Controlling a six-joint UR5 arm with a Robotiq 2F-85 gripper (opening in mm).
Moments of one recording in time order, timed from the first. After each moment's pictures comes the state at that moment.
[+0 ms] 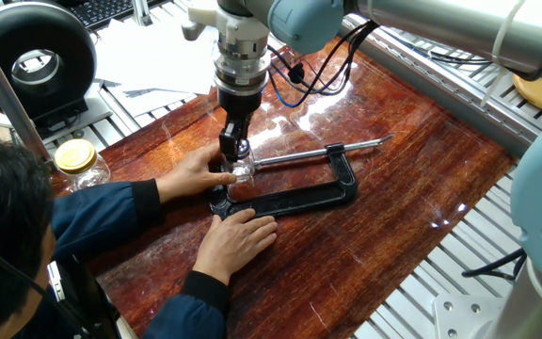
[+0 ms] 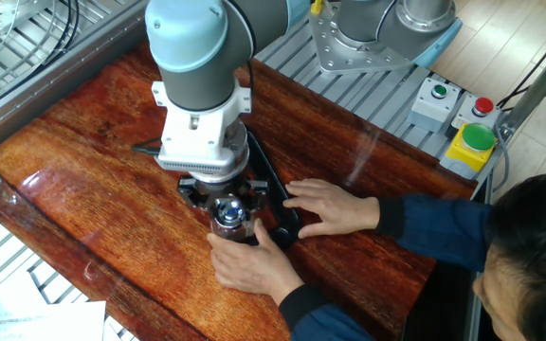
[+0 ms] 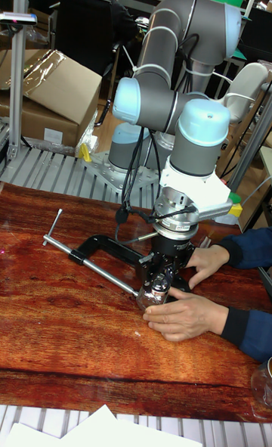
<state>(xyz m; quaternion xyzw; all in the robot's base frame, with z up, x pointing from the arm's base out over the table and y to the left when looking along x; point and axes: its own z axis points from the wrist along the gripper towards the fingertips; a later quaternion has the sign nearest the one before) 0.577 0.089 0.064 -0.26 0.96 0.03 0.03</state>
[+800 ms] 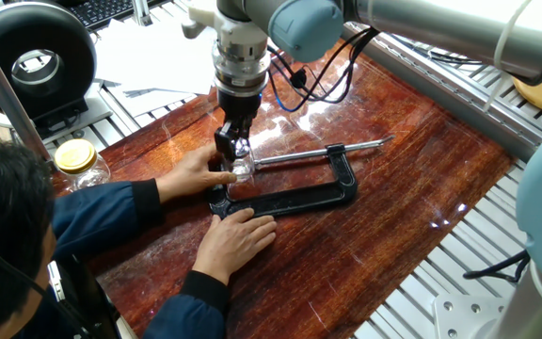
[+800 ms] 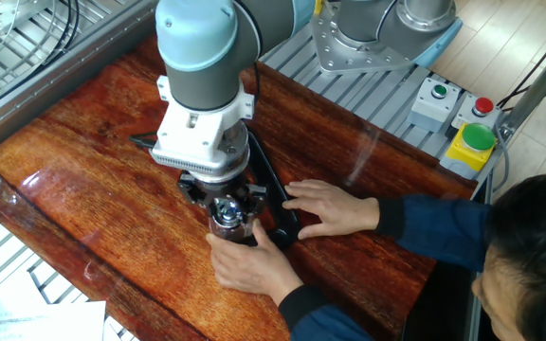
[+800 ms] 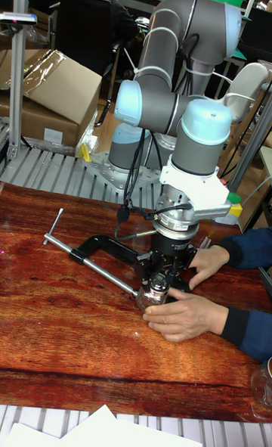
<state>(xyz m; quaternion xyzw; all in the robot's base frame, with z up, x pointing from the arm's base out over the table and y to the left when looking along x) 0.586 0.085 0.065 -0.20 0.98 0.01 0.05</state>
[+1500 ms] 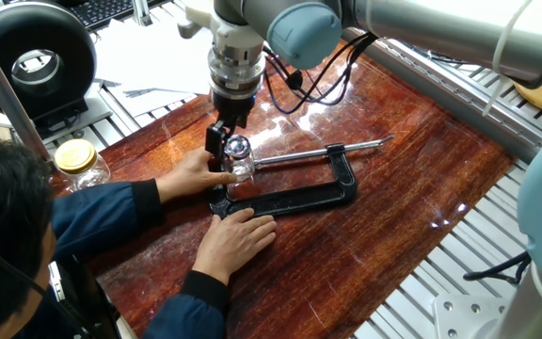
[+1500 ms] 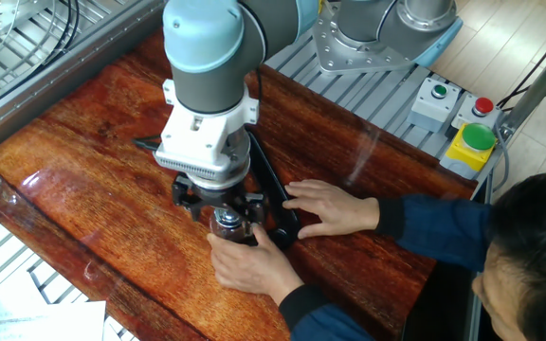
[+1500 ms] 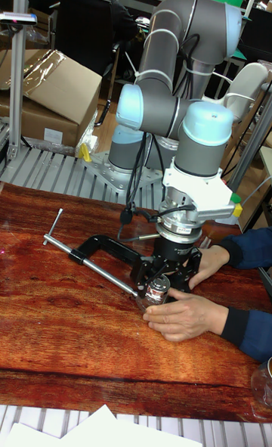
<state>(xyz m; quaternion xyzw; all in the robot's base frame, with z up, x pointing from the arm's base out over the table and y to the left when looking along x) 0.593 0.103 0.062 -0.20 0.98 0.03 0.06</state>
